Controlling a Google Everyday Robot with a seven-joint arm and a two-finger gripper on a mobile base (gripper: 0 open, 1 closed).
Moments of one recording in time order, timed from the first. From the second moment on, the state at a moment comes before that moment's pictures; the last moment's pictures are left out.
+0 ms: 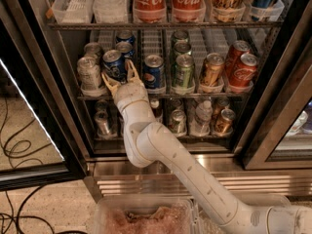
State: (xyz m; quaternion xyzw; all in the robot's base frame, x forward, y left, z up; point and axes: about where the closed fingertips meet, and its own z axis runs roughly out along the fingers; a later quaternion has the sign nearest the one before) arm 0.676 0.089 0.861 -0.18 0.57 0.03 0.80
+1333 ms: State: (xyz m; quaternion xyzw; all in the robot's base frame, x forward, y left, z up) arm 0.674 0.080 0.888 -0.16 0.55 0.05 0.82
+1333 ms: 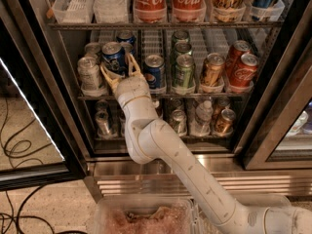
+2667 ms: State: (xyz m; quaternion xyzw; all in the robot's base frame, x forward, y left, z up) arm 0.643 0.070 0.873 -0.19 0.58 0.10 0.78
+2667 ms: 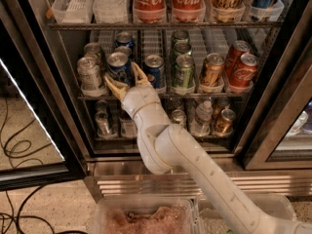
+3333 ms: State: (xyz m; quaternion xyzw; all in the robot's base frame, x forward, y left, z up) arm 0.534 0.060 0.847 -0.23 0.63 0.15 0.73
